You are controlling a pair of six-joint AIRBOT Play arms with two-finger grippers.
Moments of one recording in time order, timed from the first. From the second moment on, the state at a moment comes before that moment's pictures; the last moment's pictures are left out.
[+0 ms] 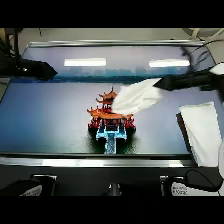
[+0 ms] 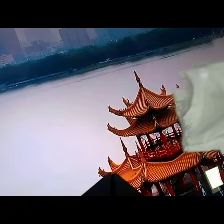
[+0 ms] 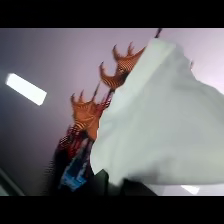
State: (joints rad) left arm -0.17 -1.22 1.63 1.29 -1.25 -1.44; right arm -0.23 -1.45 1.50 -0.68 1.38 1.05
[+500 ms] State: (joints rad) left arm -0.17 -1.22 1.63 1.30 -1.25 -1.40; right arm -0.84 -1.32 1.76 -0.83 1.72 1.08
